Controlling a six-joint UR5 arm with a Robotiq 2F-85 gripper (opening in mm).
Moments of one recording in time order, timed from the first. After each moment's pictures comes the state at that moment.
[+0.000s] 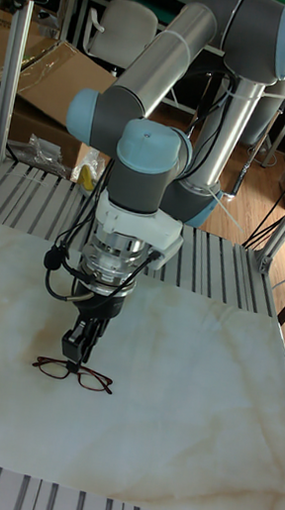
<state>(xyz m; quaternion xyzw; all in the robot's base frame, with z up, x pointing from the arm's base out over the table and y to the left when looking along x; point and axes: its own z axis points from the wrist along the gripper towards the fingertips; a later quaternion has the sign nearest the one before) 0.587 -0.031 0.025 -0.56 0.82 -0.02 0.08</state>
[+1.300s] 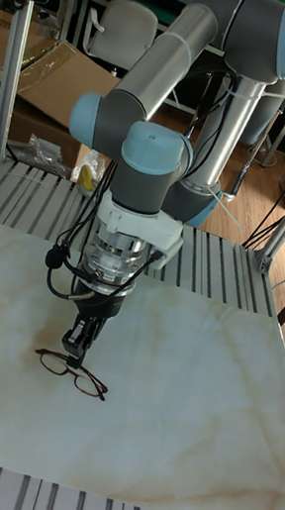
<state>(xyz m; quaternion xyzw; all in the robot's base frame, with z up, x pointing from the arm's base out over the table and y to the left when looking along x) 0.586 -0.036 0.023 -0.57 0.82 -0.04 0.08</state>
